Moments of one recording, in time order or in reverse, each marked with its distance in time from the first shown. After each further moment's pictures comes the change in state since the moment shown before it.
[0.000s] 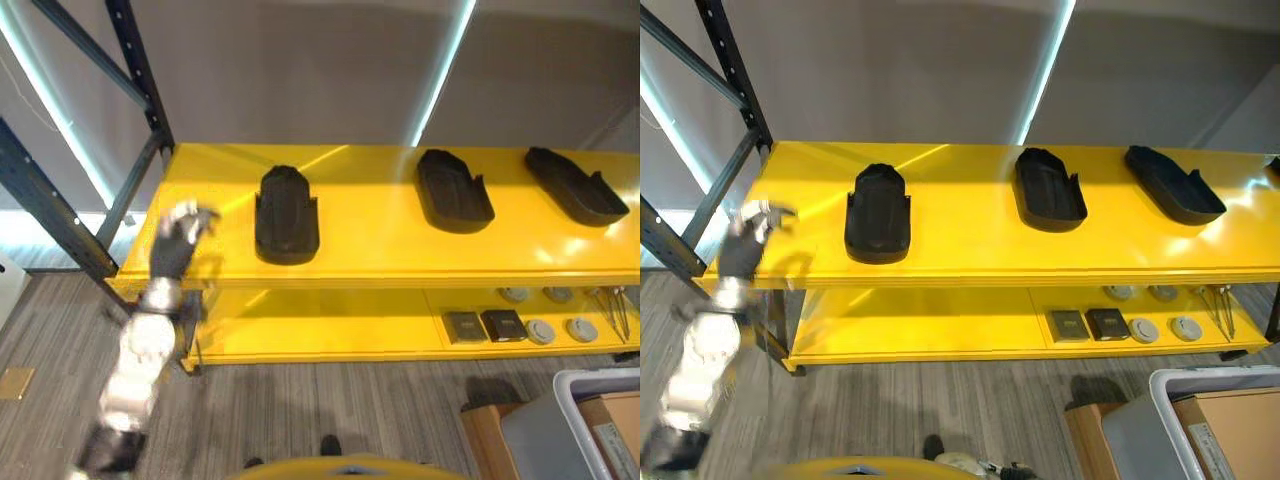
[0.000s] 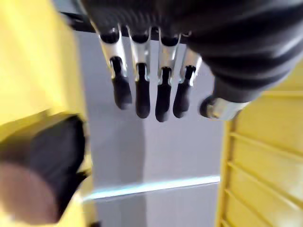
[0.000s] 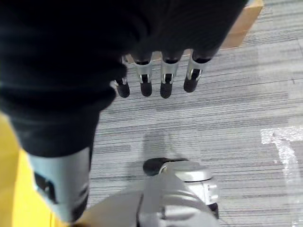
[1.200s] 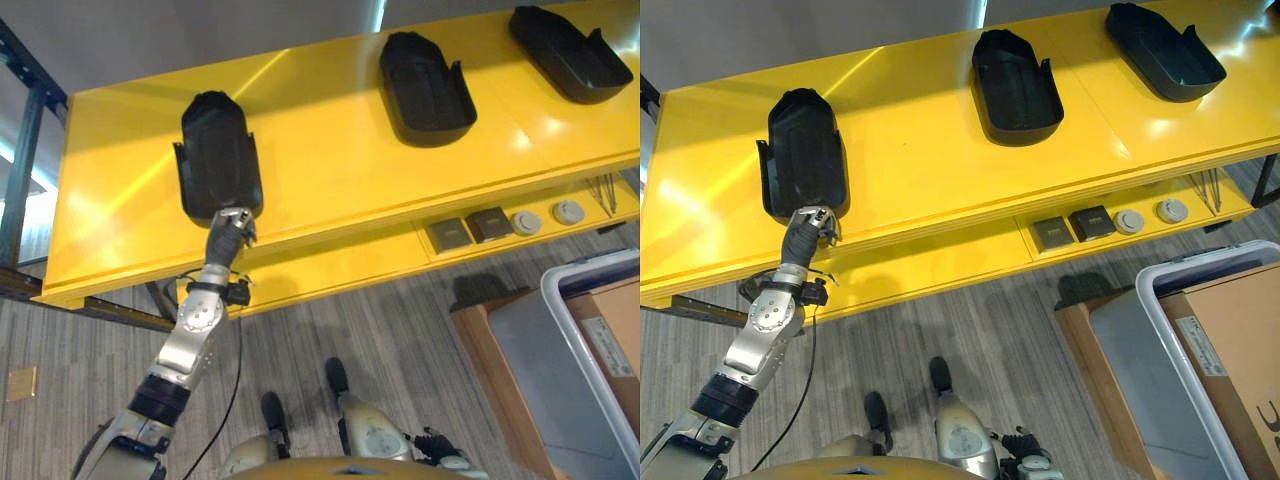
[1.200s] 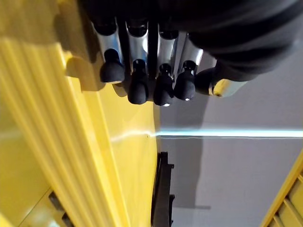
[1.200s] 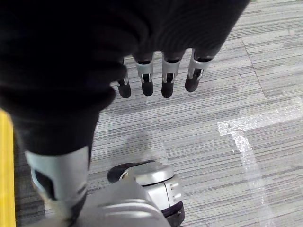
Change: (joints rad) left arm -0.360 -0.050 -0.154 0.315 0.021 -0.030 0.140; right arm -0.080 -0.022 0.050 -0.004 0.020 -0.043 -0.078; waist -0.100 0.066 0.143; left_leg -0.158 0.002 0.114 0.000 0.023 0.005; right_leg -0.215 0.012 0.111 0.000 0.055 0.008
